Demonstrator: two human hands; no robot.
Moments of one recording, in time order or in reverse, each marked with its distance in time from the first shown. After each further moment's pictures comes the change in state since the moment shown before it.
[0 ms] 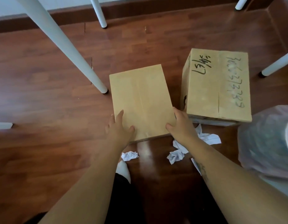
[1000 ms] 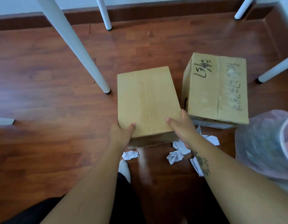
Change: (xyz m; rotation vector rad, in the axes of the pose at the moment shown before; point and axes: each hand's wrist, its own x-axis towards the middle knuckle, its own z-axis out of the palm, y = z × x) left_hand -0.021 -0.008 -0.003 -0.687 0.010 -0.189; right_hand -0.014 -0.015 -0.004 0.569 0.017 0.145
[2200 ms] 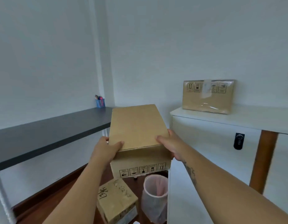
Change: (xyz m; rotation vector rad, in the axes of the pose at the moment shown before) left_hand -0.464 0.306 -0.096 0.290 -0.565 1.097; right_hand -0.568 -0.183 -0.222 0.364 0.848 -0.354
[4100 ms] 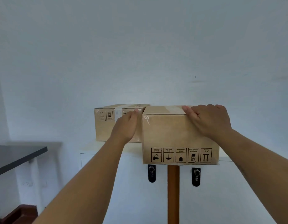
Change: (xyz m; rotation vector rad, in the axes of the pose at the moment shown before) left_hand -0.014 0.321 0.285 -0.237 -0.445 0.707; right_hand -0.067 -0.067 -0.394 -1.332 0.937 -0.221
